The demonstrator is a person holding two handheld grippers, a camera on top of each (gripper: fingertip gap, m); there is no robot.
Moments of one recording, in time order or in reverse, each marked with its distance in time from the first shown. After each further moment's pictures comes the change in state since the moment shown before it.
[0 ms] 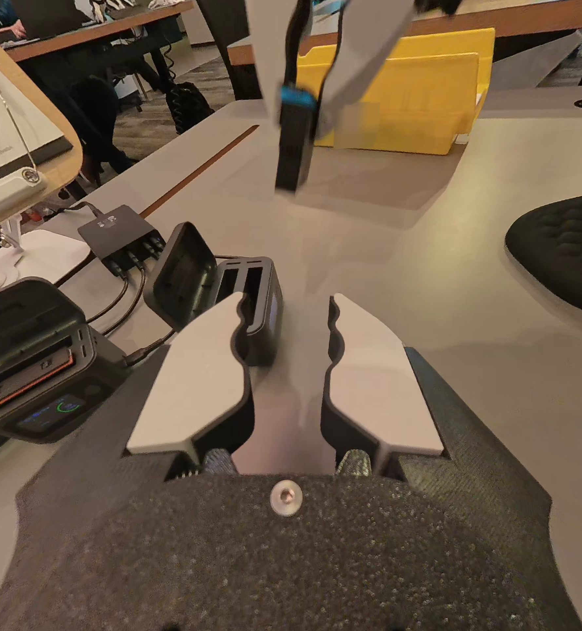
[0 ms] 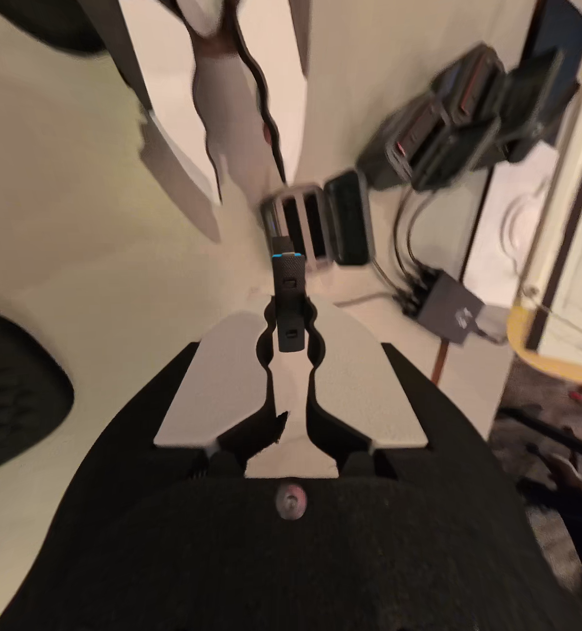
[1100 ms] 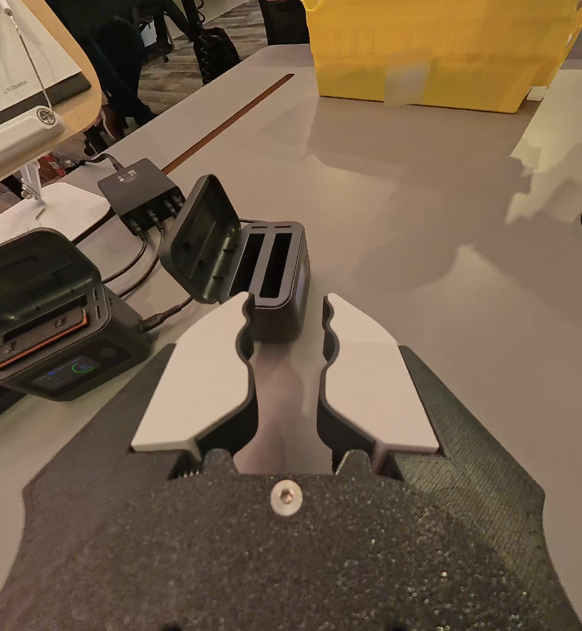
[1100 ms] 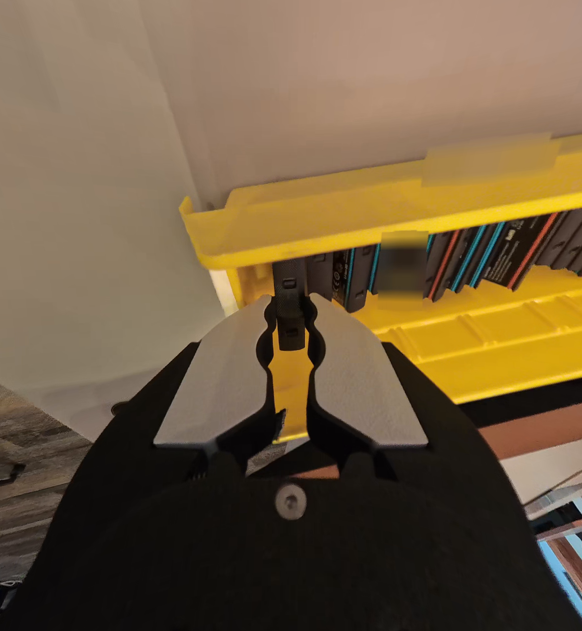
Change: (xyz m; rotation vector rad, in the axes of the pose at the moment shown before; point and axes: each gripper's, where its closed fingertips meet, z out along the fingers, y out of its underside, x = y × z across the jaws) left arm -0.017 0.023 0.008 -0.097 -0.093 -0.030; right arm -0.126 0.322 -0.075 -0.579 -0.138 0.361
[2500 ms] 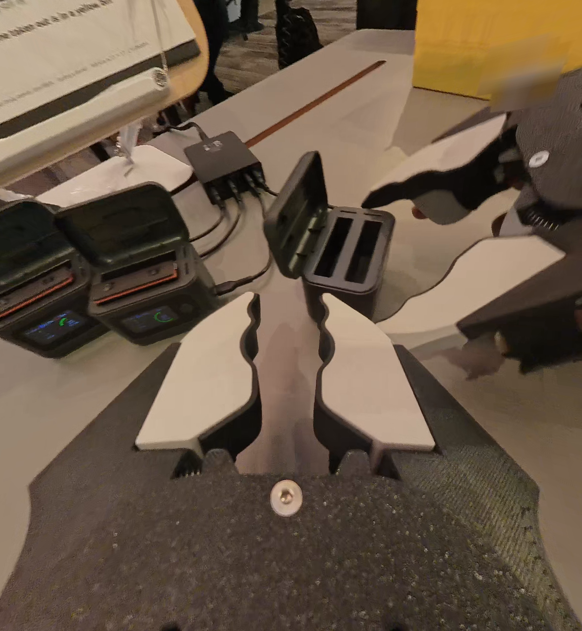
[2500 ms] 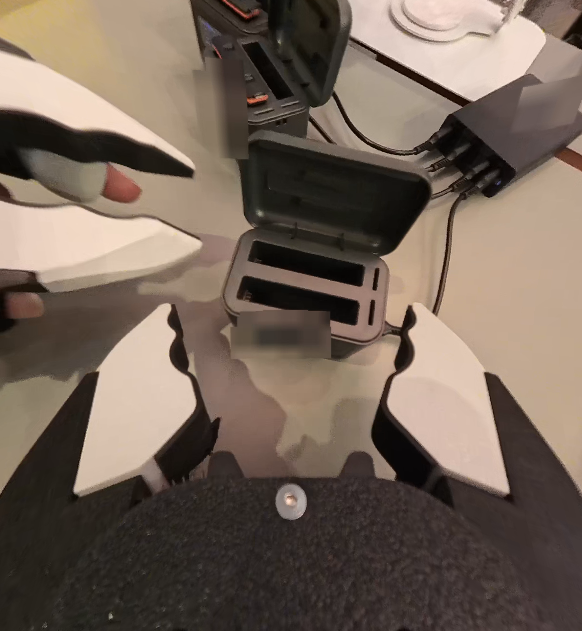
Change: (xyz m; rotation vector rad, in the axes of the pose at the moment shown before) left arm -0.048 0.011 -0.012 -0.025 -0.189 -0.099; right arm 0.008 -0.399 -0.032 0.888 0.209 0.773
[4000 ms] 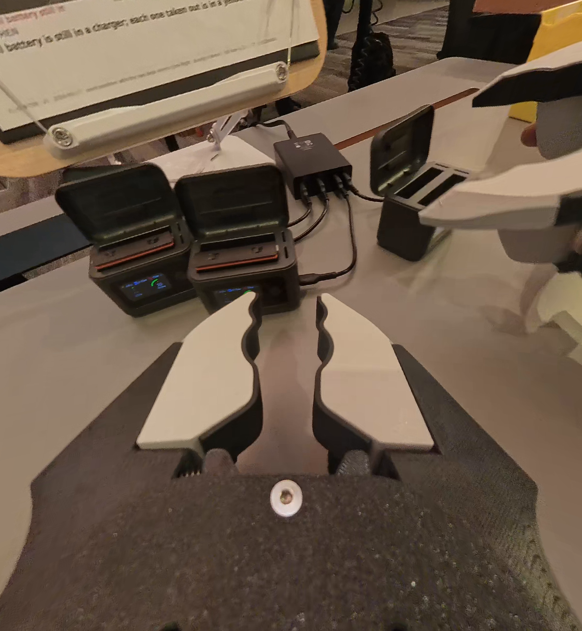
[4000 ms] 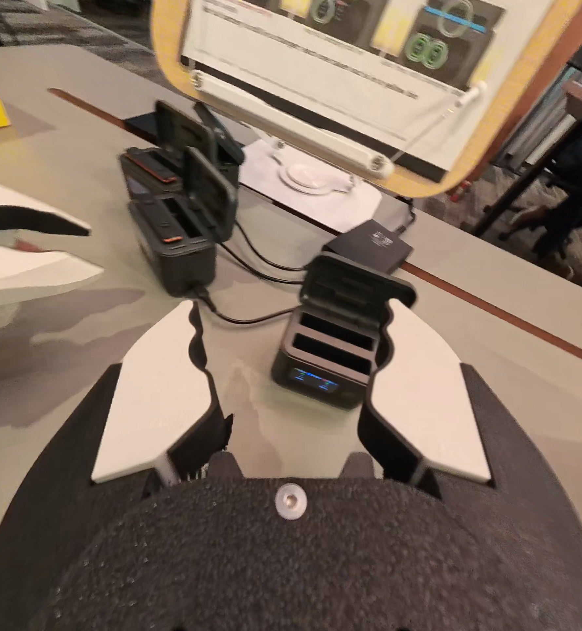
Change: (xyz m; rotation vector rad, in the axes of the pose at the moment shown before) left arm -0.060 0.009 -0.005 0.033 -0.159 -0.124; right arm 0.056 -0.065 -0.014 0.291 0.242 -0.049
